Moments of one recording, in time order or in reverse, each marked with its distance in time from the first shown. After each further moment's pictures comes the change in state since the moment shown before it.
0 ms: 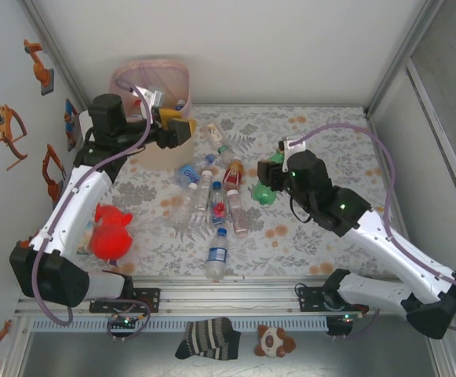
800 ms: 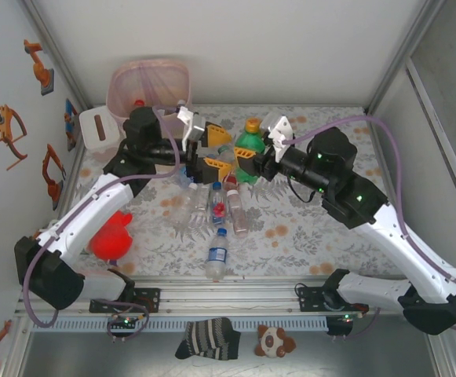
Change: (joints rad) left arm -0.299 0.011 -0.067 0.217 0.297 0.162; right arm -0.001 0.042 0.240 0.193 -0.553 -0.512
